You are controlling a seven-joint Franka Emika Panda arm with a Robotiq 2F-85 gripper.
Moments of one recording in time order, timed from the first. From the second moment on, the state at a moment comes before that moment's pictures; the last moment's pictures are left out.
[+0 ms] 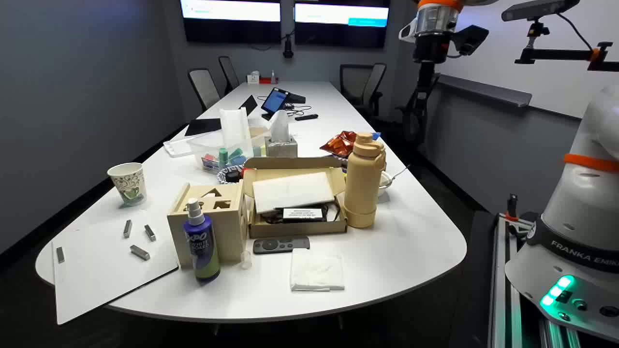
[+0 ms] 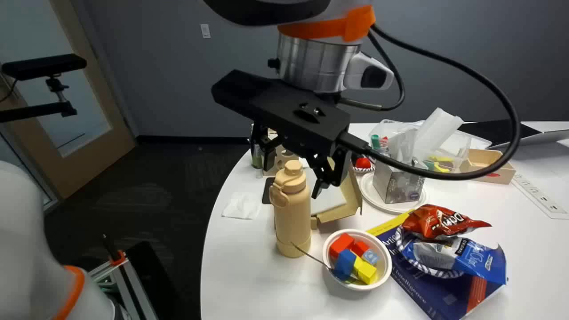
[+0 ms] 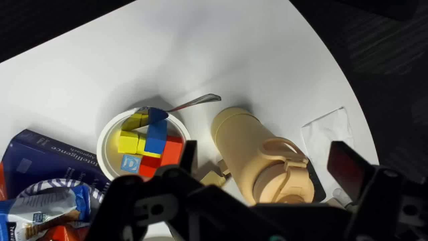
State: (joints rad) arm -0.03 -0.57 -0.36 -2.55 -0.04 1.90 -0.54
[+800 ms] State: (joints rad) arm -0.12 -0.41 -0.36 -2.58 0.07 2.05 -0.38
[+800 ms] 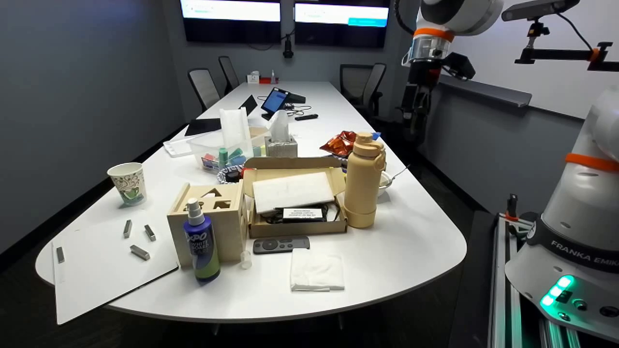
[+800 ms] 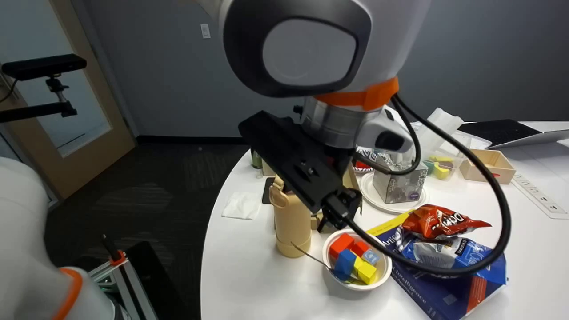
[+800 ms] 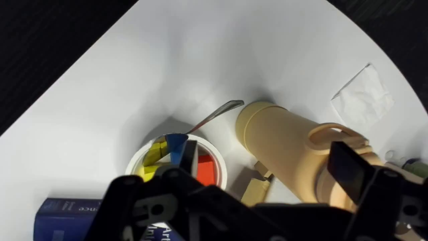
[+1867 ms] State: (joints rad) arm -0.20 -0.20 -0.35 -2.69 0.47 2.36 -0.12
